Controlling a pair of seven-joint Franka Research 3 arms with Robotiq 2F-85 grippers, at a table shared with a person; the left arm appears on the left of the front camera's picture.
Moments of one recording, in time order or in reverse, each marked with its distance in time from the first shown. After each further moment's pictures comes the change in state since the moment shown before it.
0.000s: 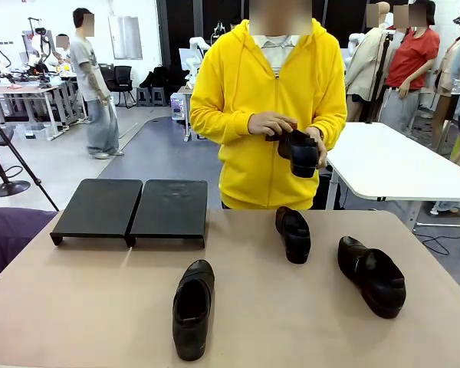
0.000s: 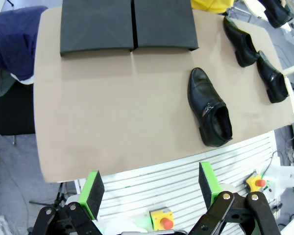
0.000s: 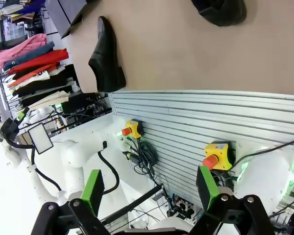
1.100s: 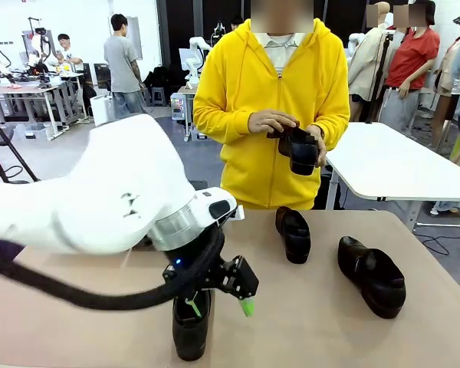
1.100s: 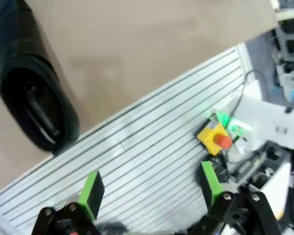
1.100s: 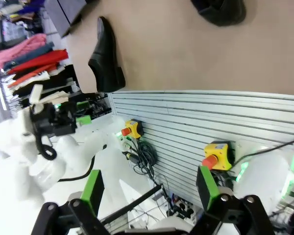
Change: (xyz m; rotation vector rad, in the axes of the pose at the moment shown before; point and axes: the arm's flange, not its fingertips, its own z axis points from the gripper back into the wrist) left arm -0.069 -0.304 -0.292 -0.144 0.538 -0.196; right arm 0.000 0.000 0.000 -0.003 0.000 0.000
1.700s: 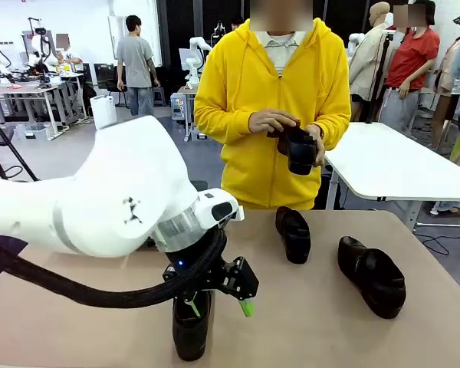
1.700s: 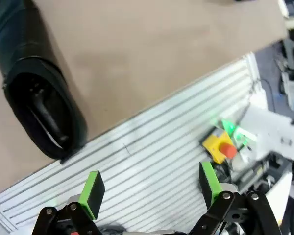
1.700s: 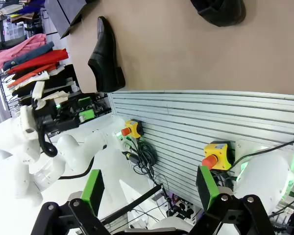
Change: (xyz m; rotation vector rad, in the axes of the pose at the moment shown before) left arm 0.001 0.004 -0.012 0.051 -0.026 0.042; right arm 0.000 0.000 0.000 0.000 0.000 0.000
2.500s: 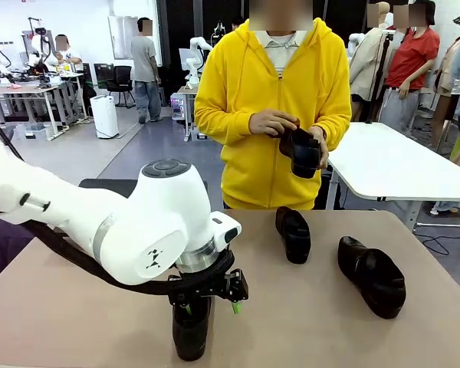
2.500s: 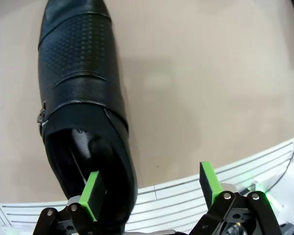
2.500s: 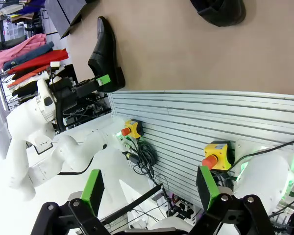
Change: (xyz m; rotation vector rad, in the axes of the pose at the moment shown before) left arm 0.035 0.029 -0.066 0.206 -0.109 0.210; right arm 0.000 0.000 0.000 0.000 0.000 0.000
